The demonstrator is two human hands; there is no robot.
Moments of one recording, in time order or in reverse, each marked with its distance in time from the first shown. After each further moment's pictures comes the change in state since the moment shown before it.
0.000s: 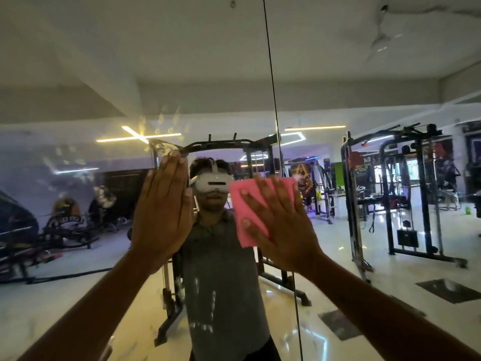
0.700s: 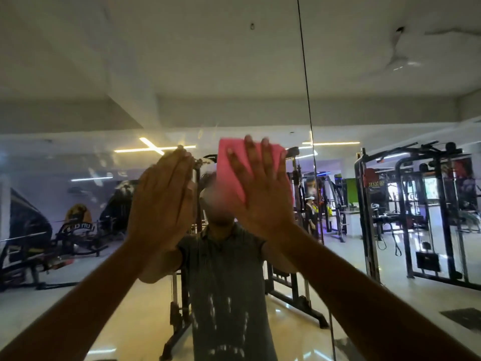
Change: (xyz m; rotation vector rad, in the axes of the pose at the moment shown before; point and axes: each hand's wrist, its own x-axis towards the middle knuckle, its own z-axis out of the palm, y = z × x) left_hand 0.030 -0.066 -0.040 0.073 0.025 0.022; right_hand 0.134 -0.076 -0.003 -0.043 0.092 0.080
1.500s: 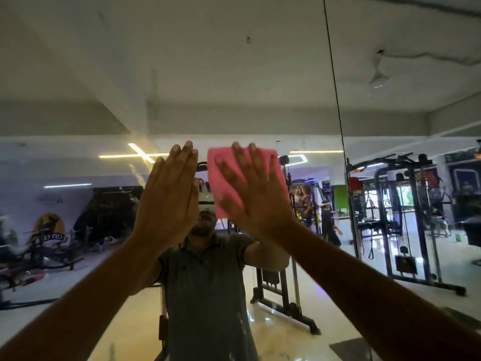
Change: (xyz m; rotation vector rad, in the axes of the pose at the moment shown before) left_hand 0.006 -0.079 -0.031 -0.020 -0.021 0.037; right_hand 0.044 -0.087 0.003 -0.142 -0.058 -0.124
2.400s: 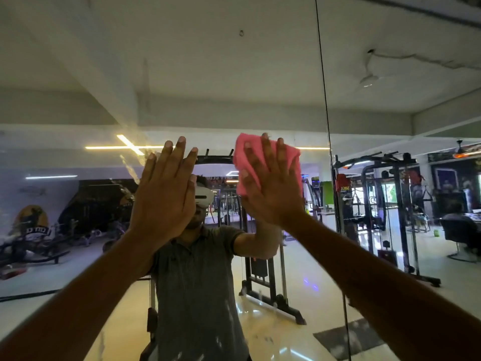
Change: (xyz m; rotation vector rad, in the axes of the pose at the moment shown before) left_hand -0.007 0.011 0.001 0.074 -0.077 -0.024; right_hand -0.019 0.045 0.001 0.041 0.036 0.185
